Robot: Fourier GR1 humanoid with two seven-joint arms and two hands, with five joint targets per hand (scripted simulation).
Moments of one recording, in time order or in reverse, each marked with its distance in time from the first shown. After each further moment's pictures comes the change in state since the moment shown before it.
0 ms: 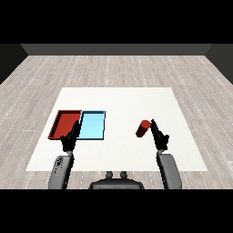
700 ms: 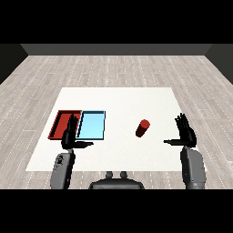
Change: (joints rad) left arm -0.044 -0.052 0.053 -0.020 0.052 -0.031 -0.316; right arm -0.096 -0.239 -0.329 0.219 -0.258 0.313 -0.329
